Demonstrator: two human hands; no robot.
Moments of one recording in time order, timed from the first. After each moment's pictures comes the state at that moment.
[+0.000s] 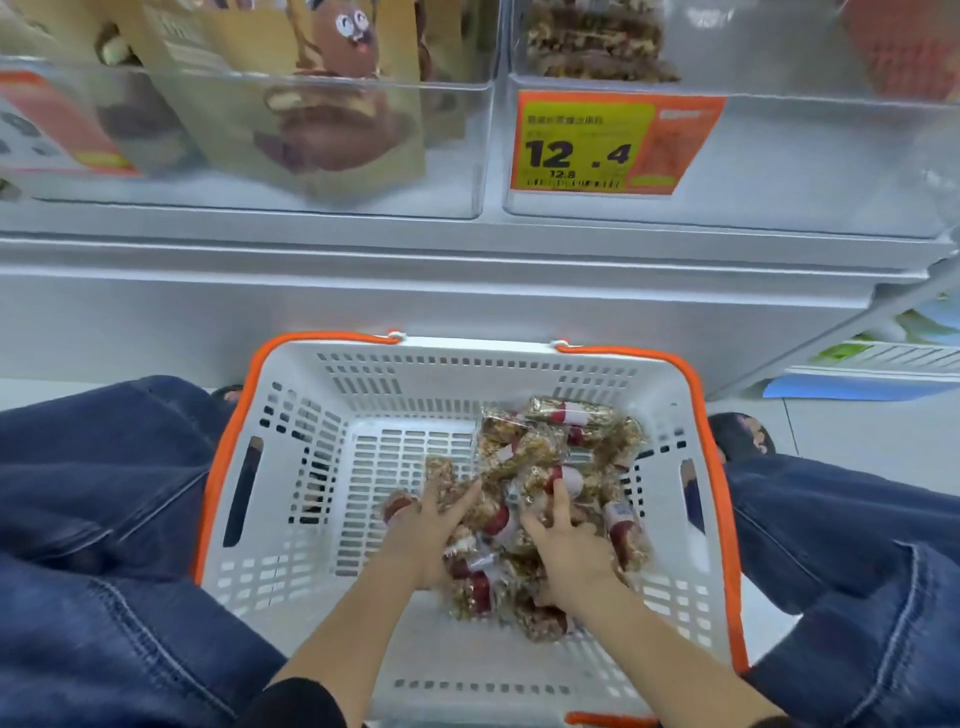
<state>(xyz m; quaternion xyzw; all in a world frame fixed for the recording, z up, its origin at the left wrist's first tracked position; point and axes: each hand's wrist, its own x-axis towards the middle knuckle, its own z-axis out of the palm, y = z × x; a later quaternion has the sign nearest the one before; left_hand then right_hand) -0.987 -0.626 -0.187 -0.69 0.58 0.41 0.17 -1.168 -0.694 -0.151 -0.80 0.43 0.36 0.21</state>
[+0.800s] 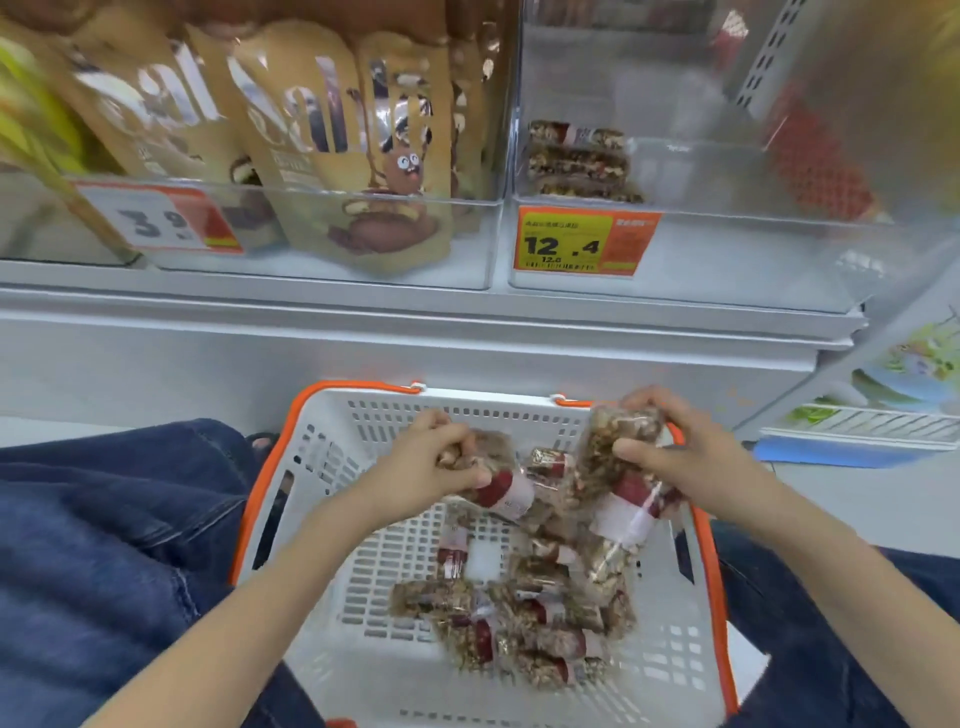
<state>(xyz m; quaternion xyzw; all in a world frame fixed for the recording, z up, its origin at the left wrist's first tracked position) -0.955 -0.676 -0.010 -0.70 0.54 0.40 -0.23 -1.209 -0.781 0.049 -0.74 0.46 -0.14 0.47</state>
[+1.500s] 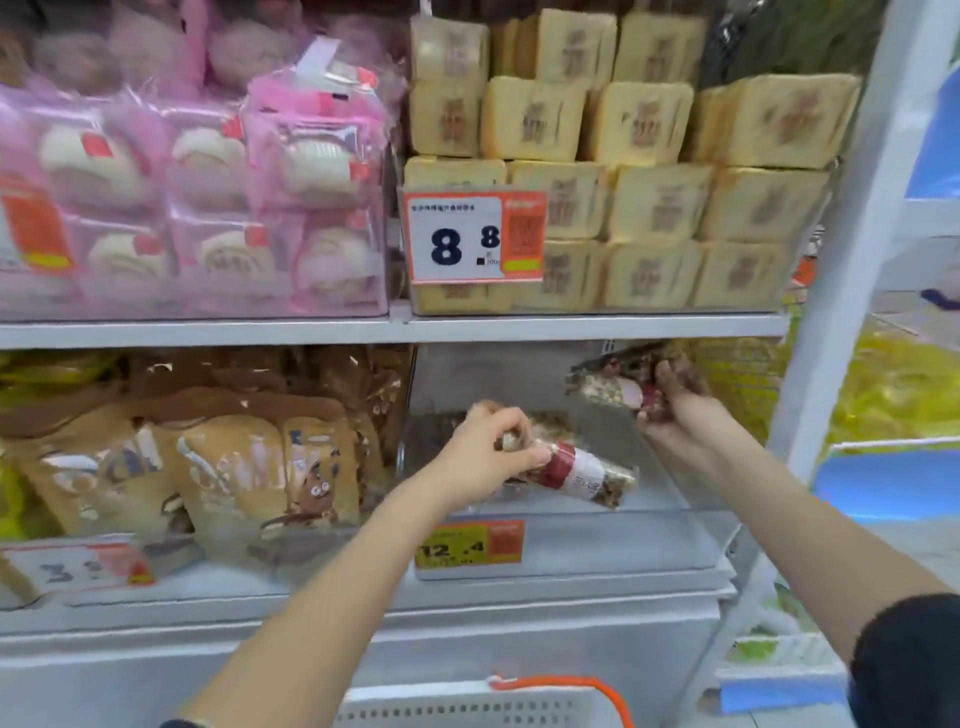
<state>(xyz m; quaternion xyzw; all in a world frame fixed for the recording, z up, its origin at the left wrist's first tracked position) -1.000 -0.885 0.183 -0.62 0.67 0.25 -0.32 -1.217 -1.021 0.181 -0.35 0.35 -0.56 0.67</state>
